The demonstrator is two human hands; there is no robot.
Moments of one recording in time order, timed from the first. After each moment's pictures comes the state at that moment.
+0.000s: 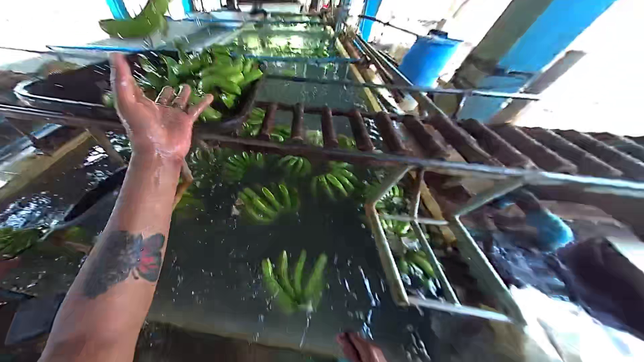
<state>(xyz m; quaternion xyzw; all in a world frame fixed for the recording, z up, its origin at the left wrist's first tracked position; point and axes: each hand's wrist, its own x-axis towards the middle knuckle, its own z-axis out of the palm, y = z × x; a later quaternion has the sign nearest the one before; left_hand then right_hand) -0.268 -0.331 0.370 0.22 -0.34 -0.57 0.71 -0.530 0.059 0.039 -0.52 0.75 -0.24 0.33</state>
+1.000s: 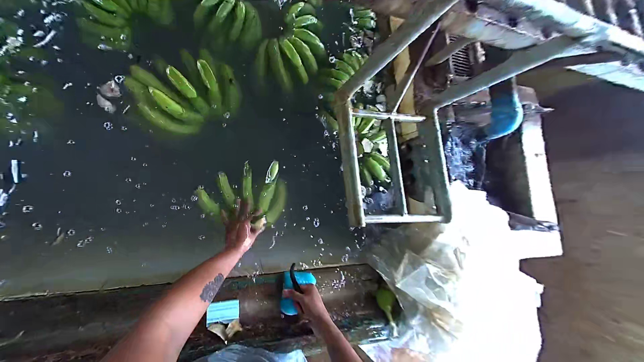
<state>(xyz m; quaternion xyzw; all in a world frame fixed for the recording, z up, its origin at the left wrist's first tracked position) -0.423 -0.127 -0.143 0.45 -0.78 -0.43 -0.06 -0.543 0.122 -0.086 0.00 0.76 -0.22 0.62</state>
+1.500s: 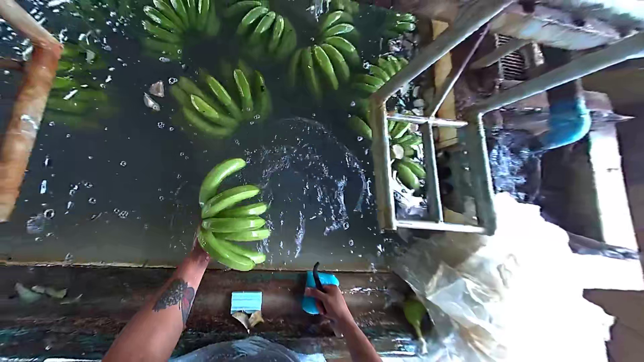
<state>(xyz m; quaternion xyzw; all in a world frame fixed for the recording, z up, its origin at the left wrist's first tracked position) -0.264 -0.126 -0.032 0.64 -0.29 -0.70 0.15 -0.545 0.121 -0.086 -0.01 0.76 -0.24 0.61</state>
